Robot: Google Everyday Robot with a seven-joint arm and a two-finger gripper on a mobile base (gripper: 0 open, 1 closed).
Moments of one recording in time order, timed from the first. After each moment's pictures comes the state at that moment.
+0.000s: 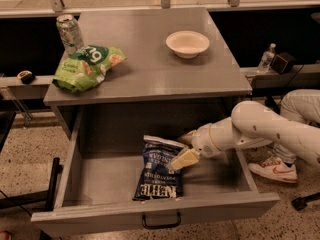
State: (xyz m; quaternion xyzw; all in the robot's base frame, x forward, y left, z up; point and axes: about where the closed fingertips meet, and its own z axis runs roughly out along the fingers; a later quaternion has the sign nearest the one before) arm 0.537 -0.070 0.636 -0.51 0.77 0.27 0.29
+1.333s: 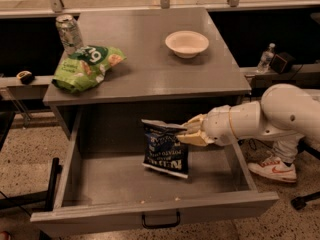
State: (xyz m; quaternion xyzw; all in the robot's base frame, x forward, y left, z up) arm 0.517 -0.071 0.752 -0.55 0.69 0.26 0.39
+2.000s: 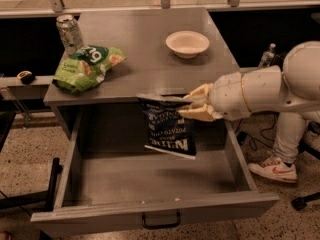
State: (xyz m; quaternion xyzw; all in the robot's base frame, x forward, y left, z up) arm 0.512 -0.069 0.857 -0.60 0.64 0.21 0.43
